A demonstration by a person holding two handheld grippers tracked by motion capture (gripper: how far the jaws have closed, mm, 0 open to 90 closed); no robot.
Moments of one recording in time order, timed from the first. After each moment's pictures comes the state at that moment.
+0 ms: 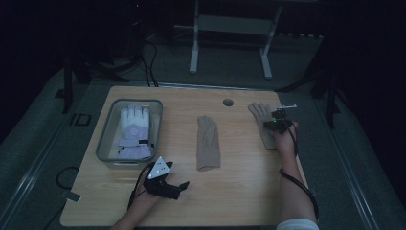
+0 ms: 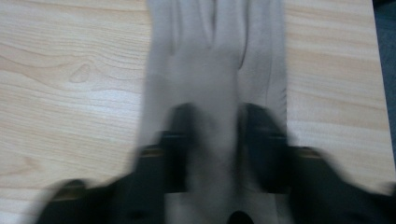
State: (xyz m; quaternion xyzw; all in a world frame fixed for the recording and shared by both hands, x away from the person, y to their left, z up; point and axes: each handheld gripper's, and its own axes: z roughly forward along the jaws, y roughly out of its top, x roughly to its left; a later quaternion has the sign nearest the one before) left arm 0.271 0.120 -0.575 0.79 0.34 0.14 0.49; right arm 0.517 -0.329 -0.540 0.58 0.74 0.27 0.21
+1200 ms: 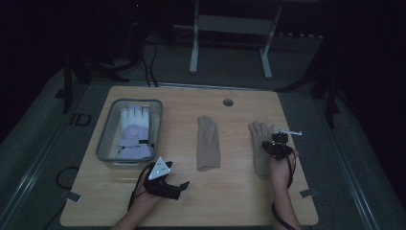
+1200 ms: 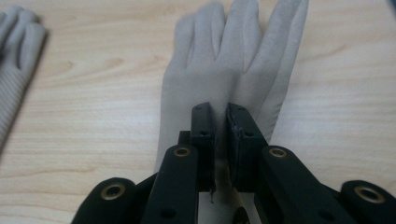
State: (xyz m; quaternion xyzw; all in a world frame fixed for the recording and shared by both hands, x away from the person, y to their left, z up) left arm 0.270 0.118 -0.575 0.79 0.34 0.15 0.49; right arm 0.394 -0.293 -0.529 0.64 0.67 0.31 0.21
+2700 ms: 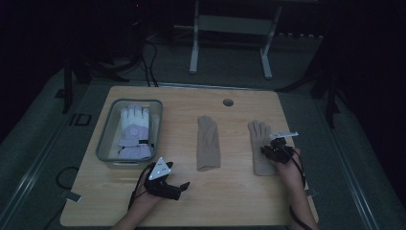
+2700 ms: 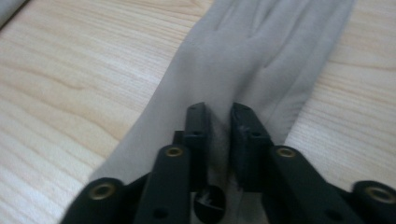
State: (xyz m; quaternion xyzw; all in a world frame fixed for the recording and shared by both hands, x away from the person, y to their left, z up) left arm 0.269 0.118 -0.575 0.79 0.33 0.14 0.49; right arm 0.397 -0.311 -0.544 0.50 0.80 0.29 0.19
